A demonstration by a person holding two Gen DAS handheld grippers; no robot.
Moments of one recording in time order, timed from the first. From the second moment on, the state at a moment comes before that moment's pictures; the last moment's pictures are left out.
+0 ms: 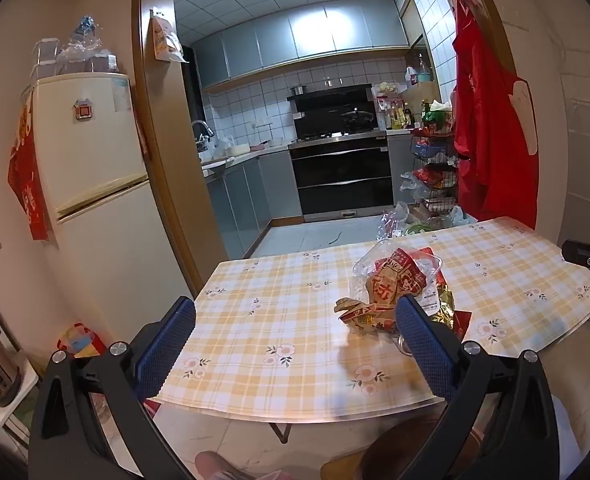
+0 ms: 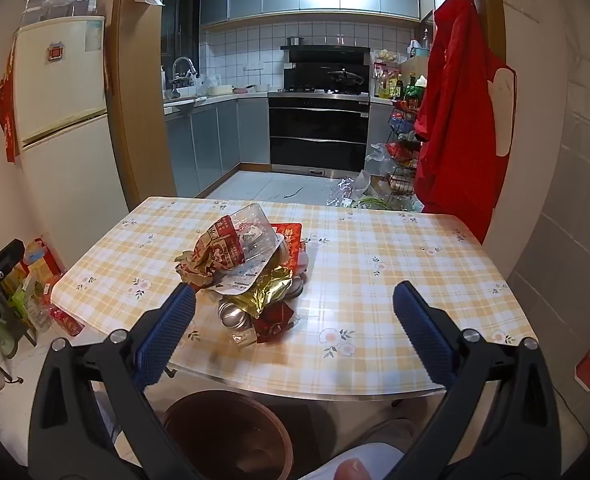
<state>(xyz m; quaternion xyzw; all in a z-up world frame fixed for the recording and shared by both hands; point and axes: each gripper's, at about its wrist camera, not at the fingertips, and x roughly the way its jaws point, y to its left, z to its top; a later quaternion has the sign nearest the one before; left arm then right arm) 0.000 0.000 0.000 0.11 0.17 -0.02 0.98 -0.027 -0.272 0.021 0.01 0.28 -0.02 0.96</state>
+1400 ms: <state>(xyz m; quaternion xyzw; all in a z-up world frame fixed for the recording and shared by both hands) 0.003 0.007 0.002 0.09 0.18 -0.02 0.98 -0.031 -0.272 0.023 0.01 0.27 -0.02 0.96</state>
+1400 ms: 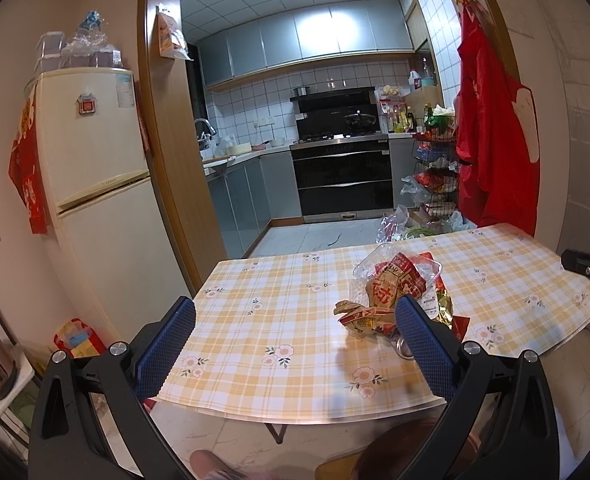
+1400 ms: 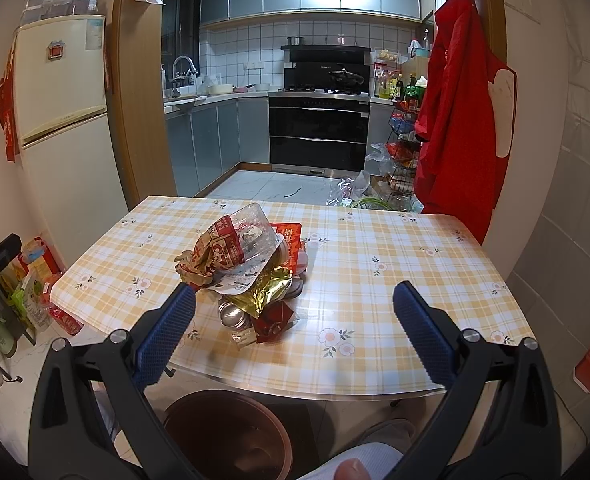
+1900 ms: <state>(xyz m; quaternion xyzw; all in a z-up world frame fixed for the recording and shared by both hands) -0.001 0.008 0.008 0.09 0.18 -0.03 0.98 -0.031 -0.275 0.024 0.01 0.28 -0.02 0.96</state>
